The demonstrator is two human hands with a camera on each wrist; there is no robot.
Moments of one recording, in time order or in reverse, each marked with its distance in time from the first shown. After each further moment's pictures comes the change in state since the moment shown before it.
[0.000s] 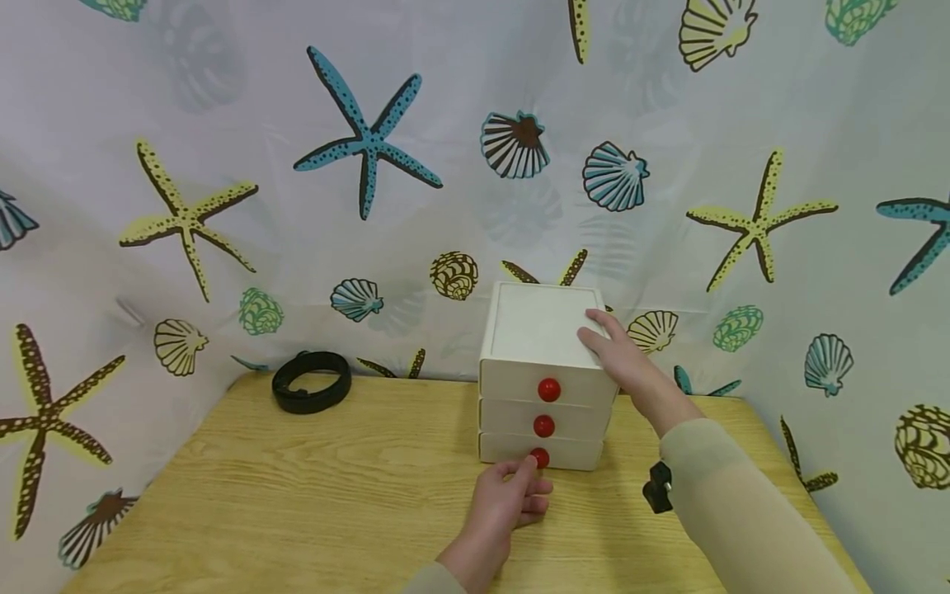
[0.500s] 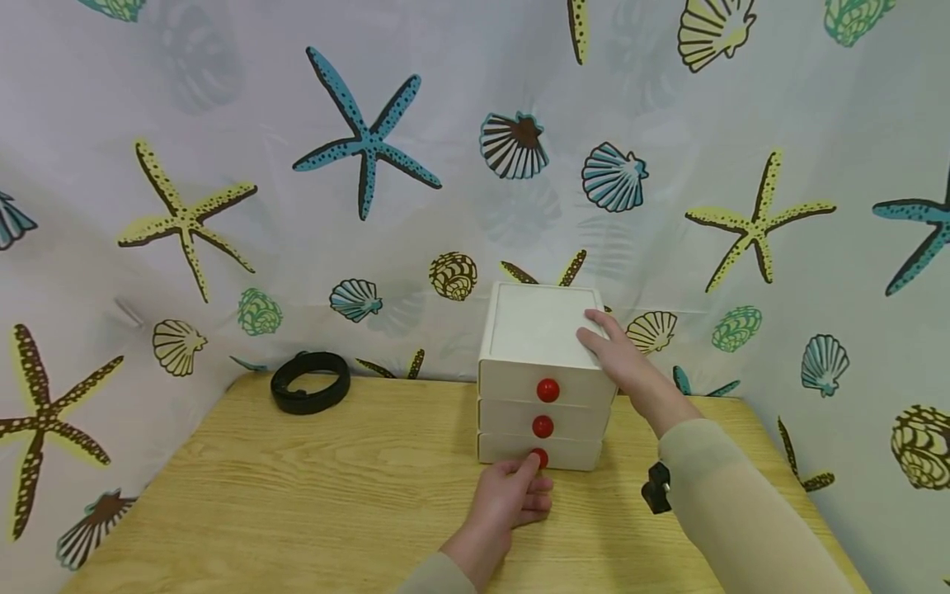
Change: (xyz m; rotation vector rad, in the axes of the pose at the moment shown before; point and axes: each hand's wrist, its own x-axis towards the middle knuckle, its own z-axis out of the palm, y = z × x) left_hand 0.007 0.000 0.003 -0.016 -0.036 -0.010; right_hand 0.003 0.001 0.000 0.004 0.005 0.009
